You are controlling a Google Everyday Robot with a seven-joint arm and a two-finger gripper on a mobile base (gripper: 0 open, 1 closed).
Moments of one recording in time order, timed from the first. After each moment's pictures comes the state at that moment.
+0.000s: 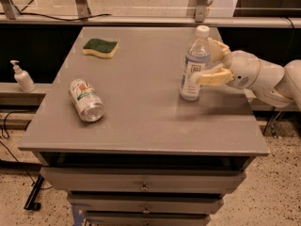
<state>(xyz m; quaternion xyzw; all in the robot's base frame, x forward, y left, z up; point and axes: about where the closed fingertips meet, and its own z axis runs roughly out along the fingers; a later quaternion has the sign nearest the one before) 0.583 -0.132 0.936 -0.41 0.46 0.47 0.63</state>
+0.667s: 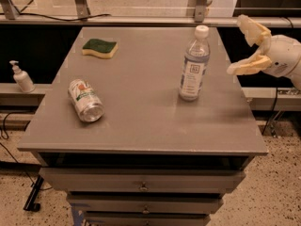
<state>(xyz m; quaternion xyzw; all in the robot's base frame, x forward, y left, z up) 0.595 -0.210 0.973 -0.41 0.48 0.39 0.67</state>
